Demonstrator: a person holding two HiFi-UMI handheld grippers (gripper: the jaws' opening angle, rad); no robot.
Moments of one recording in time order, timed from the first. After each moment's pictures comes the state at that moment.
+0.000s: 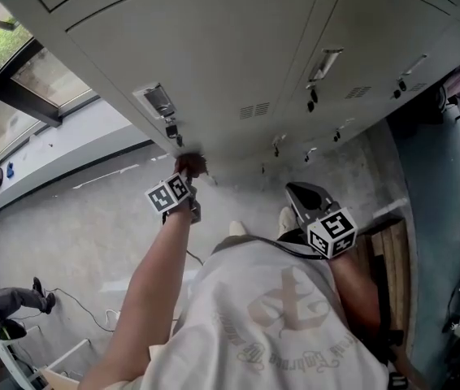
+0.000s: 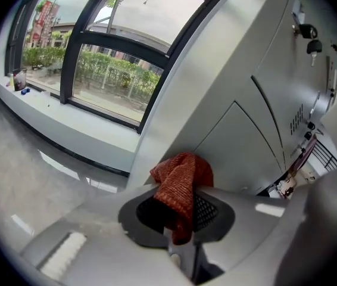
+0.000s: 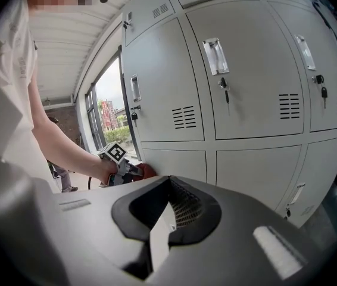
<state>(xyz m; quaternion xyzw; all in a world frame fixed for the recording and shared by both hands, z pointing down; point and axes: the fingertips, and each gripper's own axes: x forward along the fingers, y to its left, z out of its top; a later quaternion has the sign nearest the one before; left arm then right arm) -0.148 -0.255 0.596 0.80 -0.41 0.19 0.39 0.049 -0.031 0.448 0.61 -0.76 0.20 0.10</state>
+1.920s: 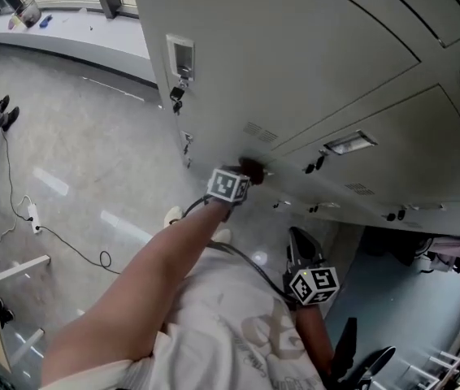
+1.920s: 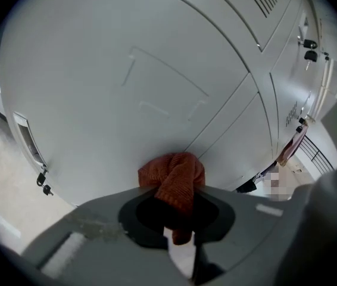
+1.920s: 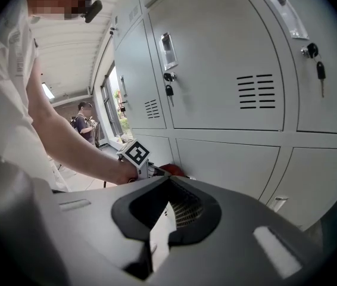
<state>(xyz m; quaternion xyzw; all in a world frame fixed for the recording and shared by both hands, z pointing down) 0.113 -0.177 0.634 0.82 -0.34 0.20 0.41 0.202 -0.016 0.471 0.52 -0.81 0.23 0.16</state>
